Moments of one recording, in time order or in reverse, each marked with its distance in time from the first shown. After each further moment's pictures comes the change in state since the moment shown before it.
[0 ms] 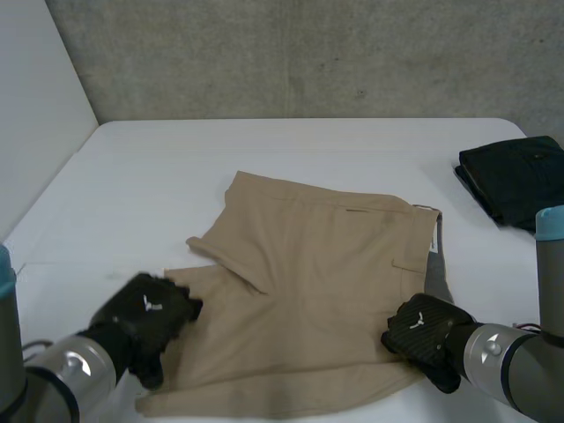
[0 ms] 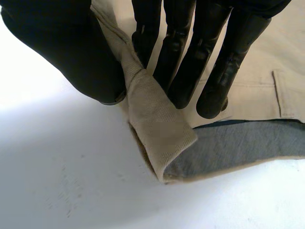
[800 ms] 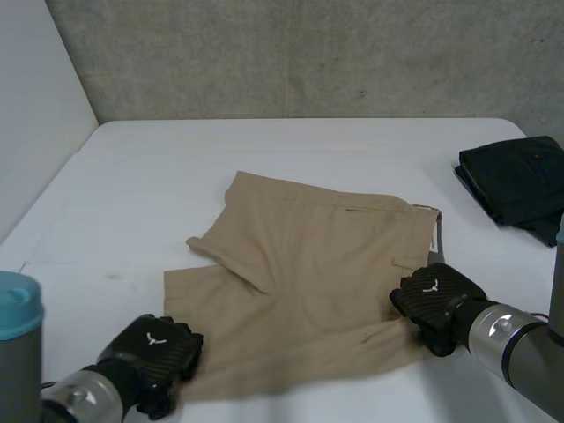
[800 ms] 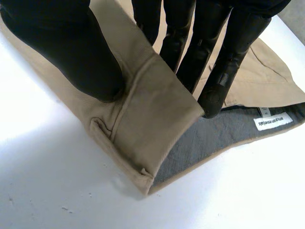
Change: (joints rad) left arm -0.027 -0.064 -0.085 0.028 -0.013 -0.162; right arm -0.048 -0.032 0.047 -0.213 0.010 0.234; left_hand 0.605 0.572 0.550 0.566 0.562; right_hand 0.000 0.000 0.000 0.000 0.000
